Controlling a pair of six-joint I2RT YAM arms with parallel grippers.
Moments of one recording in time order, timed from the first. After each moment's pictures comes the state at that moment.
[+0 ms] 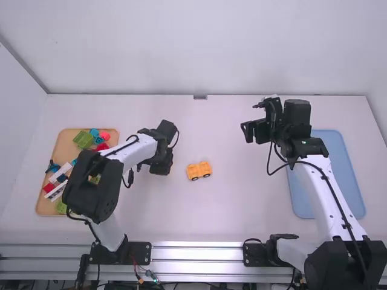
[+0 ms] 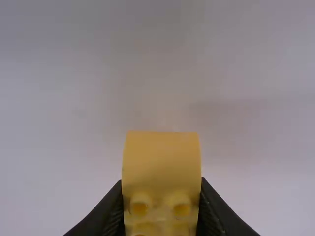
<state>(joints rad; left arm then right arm) -0.34 1.81 1.11 -0.76 0.01 -1.84 0.06 1.30 1.06 -0.47 -0.33 -0.13</state>
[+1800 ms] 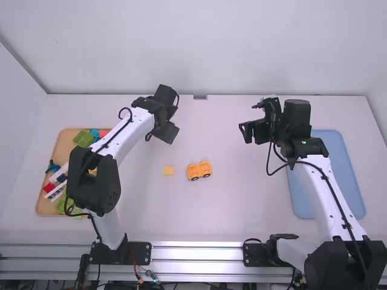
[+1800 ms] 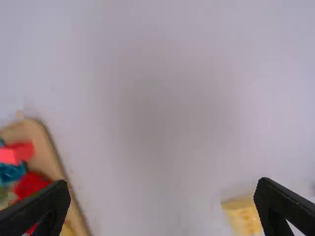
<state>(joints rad) -0.30 1.87 1.55 -0.93 -0.25 0.16 0.06 1.30 1.06 -0.47 -0.38 -0.13</state>
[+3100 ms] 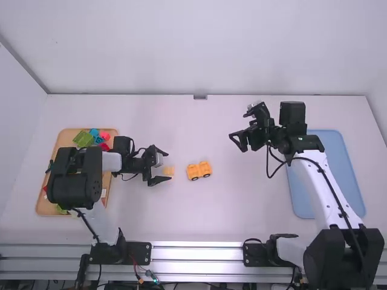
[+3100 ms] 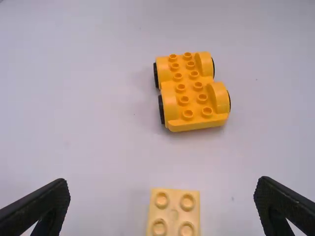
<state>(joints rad) 0.11 1.88 0.72 -0.07 1.09 1.29 0.06 1.37 1.07 -0.53 -0.65 -0.34</state>
